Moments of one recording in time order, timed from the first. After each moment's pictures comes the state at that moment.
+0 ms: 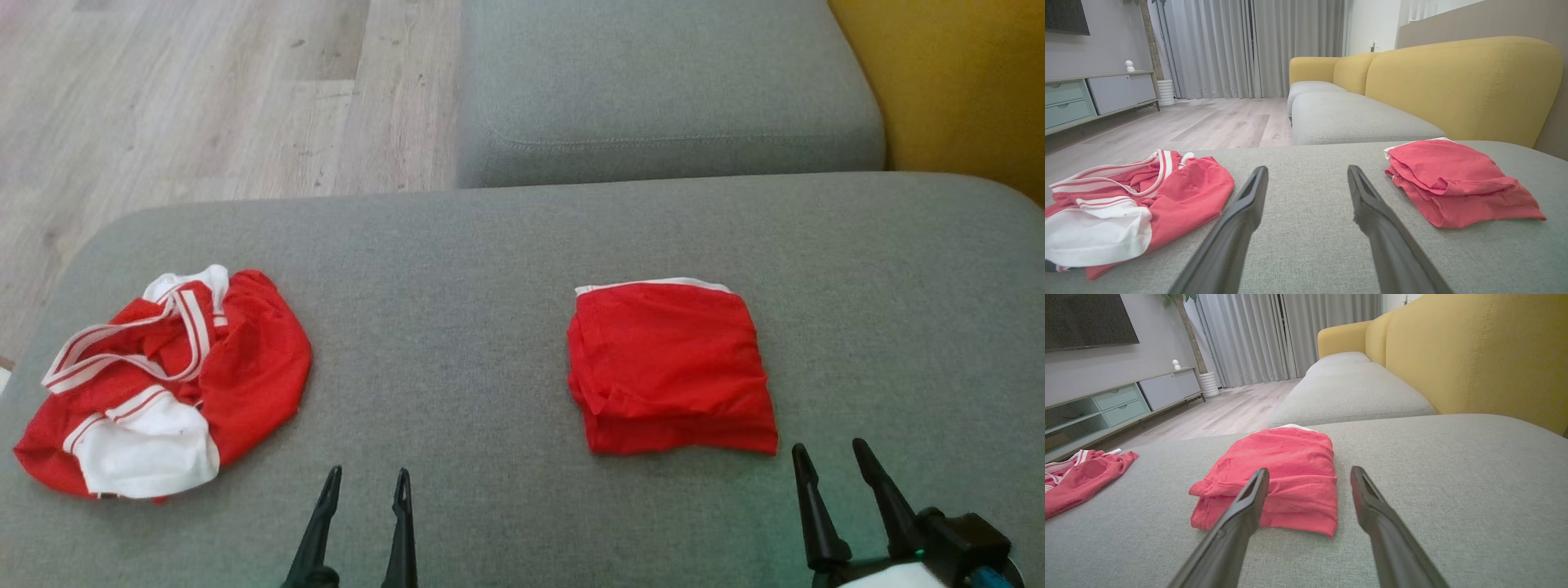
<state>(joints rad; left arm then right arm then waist) 0.21 0.06 -0.32 0.11 -0.11 0.14 -0.26 0.20 -0.11 0.09 0.21 0.23 0.13 -0.25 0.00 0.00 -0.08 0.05</state>
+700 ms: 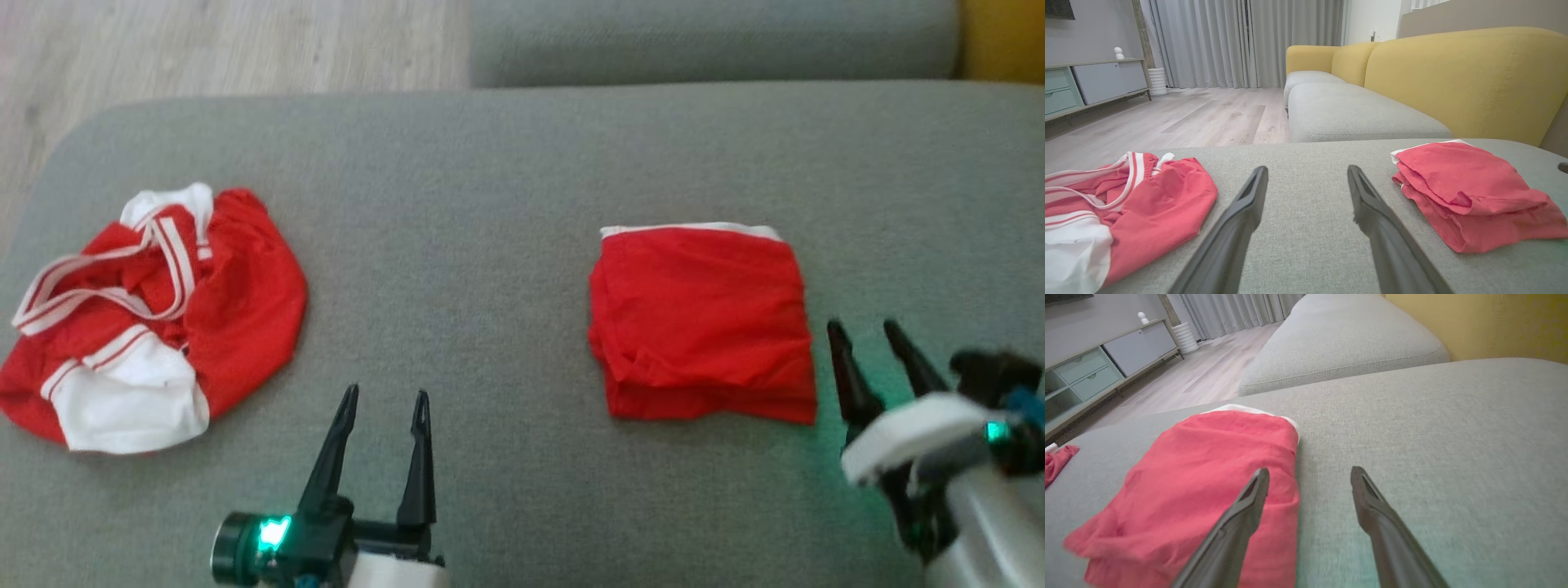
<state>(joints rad) 0.07 0.05 -0.36 0.10 -0.12 0.15 -0.26 -0.16 -0.23 0.12 0.47 0.42 0.13 -0.10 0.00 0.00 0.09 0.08</state>
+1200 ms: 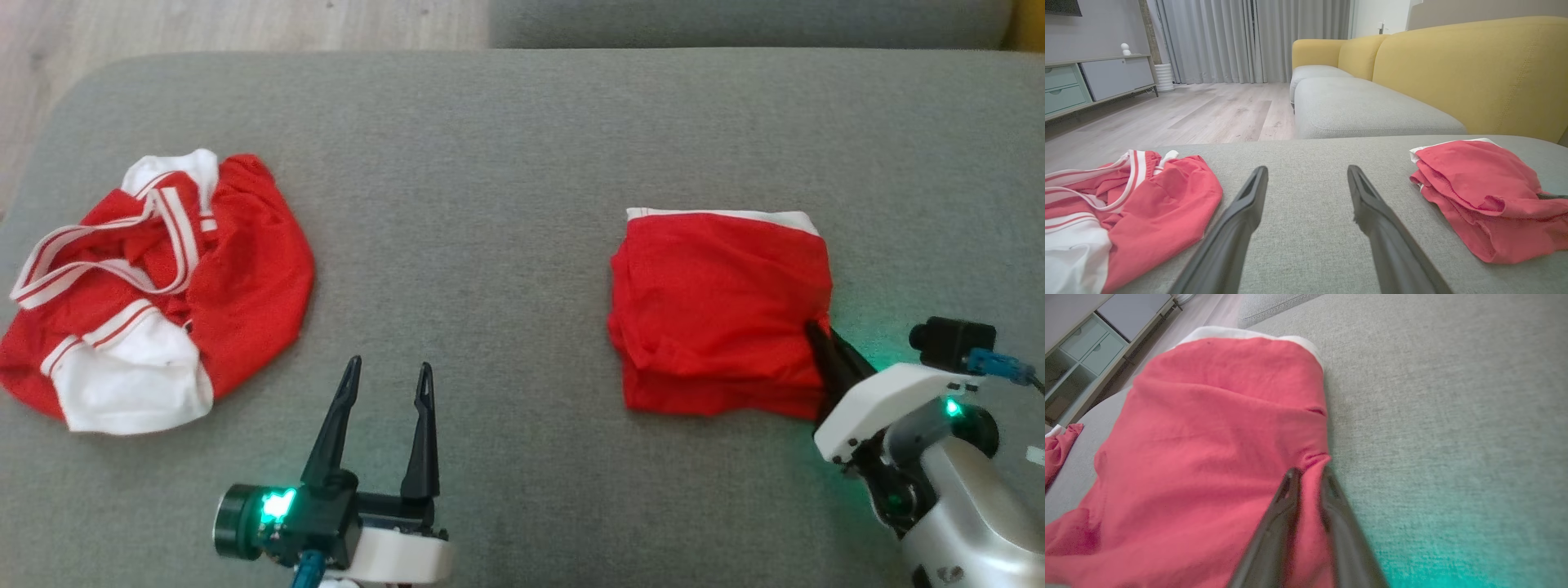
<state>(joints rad) 0.00 0.05 -0.37 0.11 -0.13 0.17 -0.26 -0.32 -0.26 0.28 0.65 0.67 0.13 0.04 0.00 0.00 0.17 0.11</state>
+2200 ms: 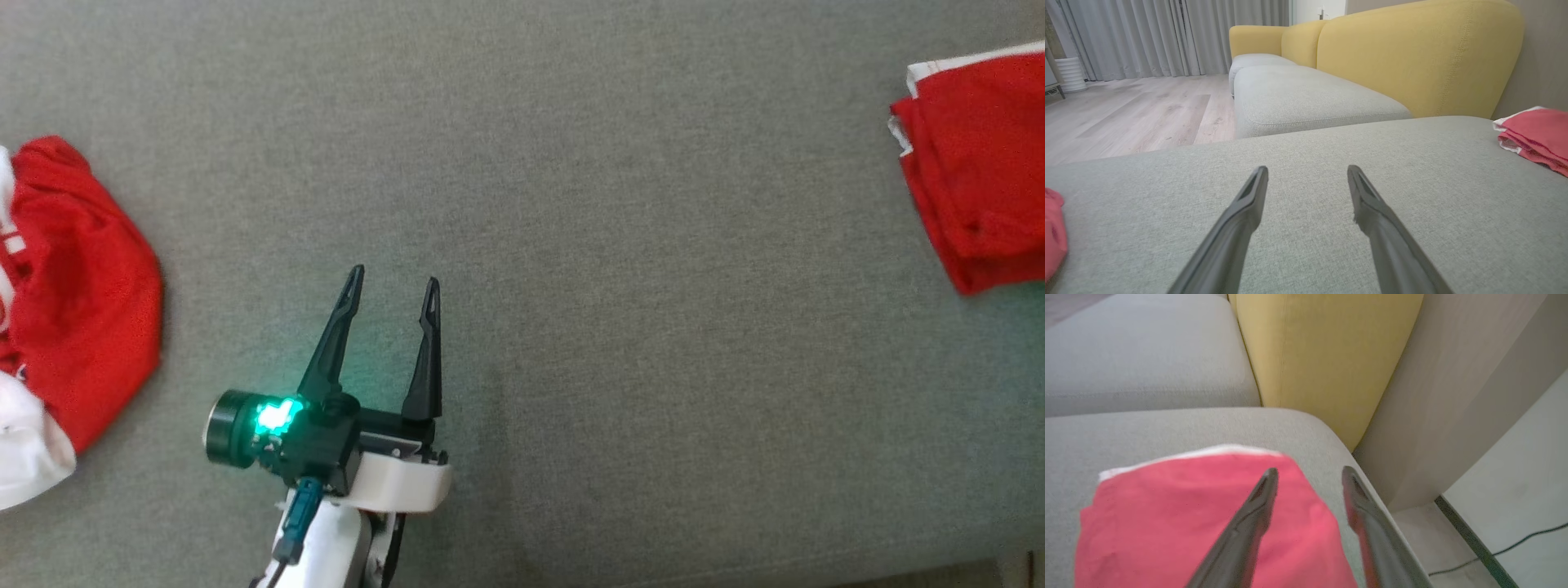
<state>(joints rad) -0.16 0.05 -0.36 0.11 -0.08 0.12 -0.26 -0.62 -0.60 -0.01 0.83 0.39 0.13 -0.10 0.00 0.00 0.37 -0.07</state>
